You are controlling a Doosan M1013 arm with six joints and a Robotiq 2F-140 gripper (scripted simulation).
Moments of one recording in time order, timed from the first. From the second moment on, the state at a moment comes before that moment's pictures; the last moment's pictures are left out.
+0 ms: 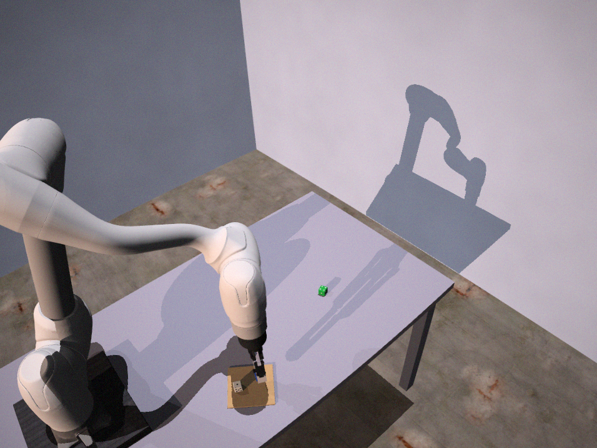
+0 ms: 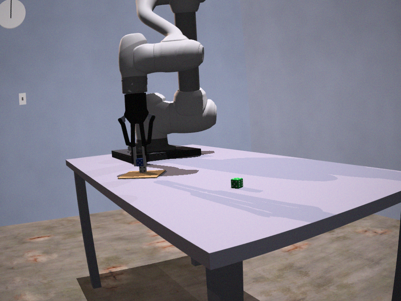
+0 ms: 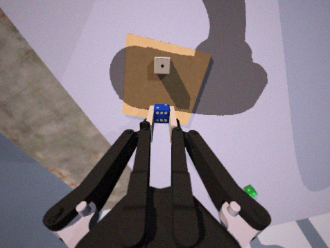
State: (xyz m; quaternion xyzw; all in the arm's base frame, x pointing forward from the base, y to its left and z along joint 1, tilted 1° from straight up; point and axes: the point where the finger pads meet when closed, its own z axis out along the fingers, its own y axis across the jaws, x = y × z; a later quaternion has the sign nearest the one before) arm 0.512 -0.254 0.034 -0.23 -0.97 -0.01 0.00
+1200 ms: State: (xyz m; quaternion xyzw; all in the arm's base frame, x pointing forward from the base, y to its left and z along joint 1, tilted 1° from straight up) arm 0.512 -0.254 0.005 -0.23 -0.97 -0.01 0.00
